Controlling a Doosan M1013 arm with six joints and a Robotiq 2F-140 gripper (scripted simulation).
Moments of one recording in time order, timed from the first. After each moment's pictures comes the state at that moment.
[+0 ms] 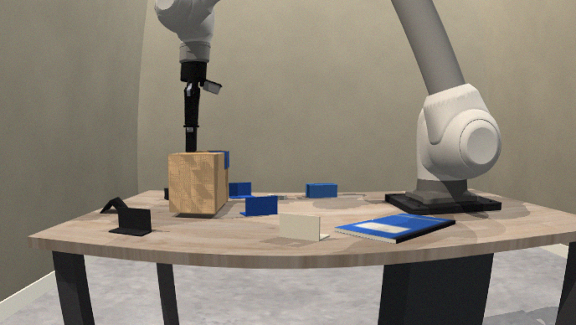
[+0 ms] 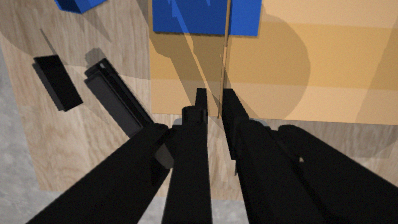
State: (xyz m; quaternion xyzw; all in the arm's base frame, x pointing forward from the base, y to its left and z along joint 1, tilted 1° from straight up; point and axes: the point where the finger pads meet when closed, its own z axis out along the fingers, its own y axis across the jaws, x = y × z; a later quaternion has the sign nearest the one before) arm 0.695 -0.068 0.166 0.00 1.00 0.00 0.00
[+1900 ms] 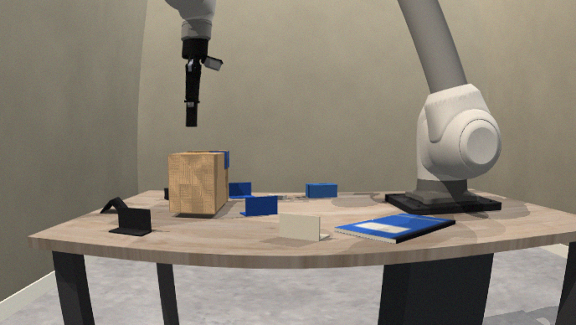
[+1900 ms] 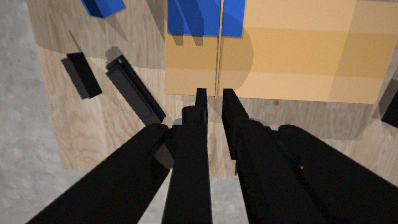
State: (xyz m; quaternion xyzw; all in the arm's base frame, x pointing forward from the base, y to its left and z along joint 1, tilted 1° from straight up) arm 0.694 -0.069 0.234 0.00 1.00 0.00 0.00
